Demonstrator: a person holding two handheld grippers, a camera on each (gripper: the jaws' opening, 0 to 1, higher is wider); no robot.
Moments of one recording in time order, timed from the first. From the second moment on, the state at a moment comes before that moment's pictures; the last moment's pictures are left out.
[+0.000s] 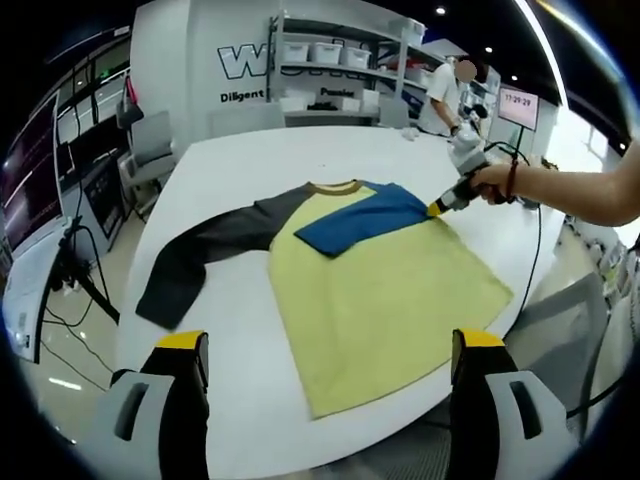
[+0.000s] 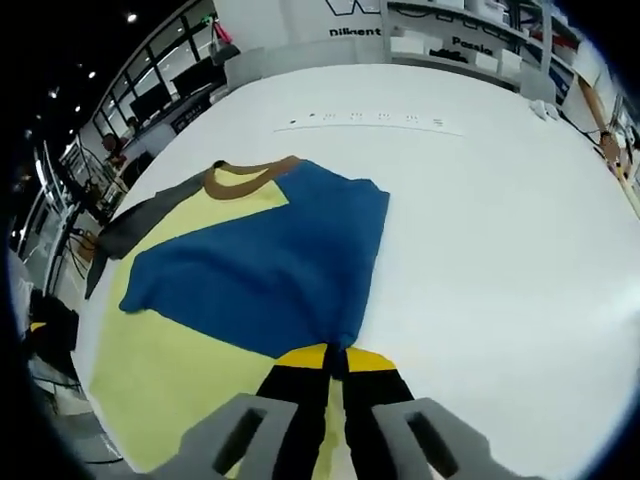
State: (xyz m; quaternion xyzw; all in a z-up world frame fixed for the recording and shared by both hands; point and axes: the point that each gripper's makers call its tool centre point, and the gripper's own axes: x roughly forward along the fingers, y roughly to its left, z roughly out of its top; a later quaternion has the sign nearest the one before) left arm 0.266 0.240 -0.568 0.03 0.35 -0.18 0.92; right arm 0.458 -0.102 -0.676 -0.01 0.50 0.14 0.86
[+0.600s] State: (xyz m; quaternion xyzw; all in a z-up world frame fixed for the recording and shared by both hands) left arm 0.261 0.241 -0.572 0.04 0.36 -0.19 0.91; right arm 0.461 -0.131 -0.673 -0.09 0.51 0.15 0.85
